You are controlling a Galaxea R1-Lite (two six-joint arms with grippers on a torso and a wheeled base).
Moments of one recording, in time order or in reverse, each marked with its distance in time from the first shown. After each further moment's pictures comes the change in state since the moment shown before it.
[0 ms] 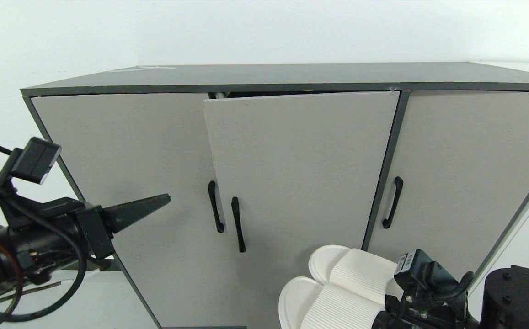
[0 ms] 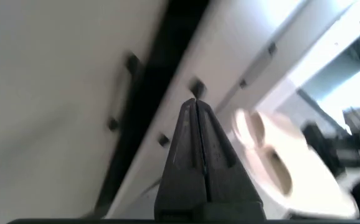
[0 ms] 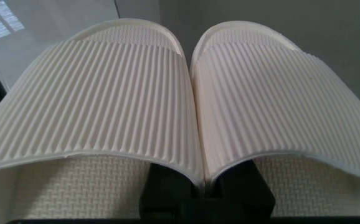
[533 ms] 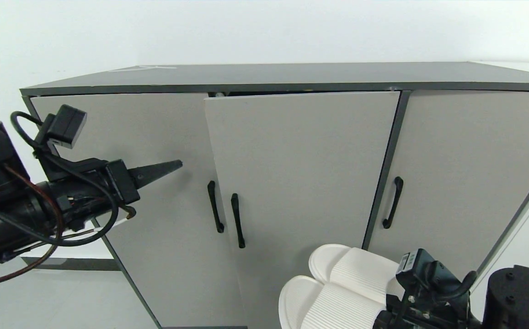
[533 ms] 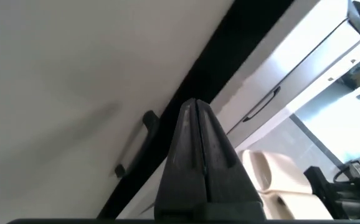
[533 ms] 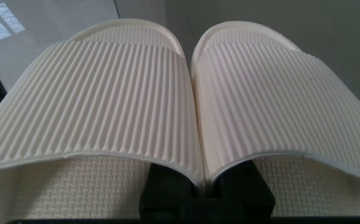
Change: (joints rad) left arm 0.014 0.167 -0.167 -0.060 0.001 -0.083; right arm 0.000 -0.008 0.000 0.000 0.000 0.000
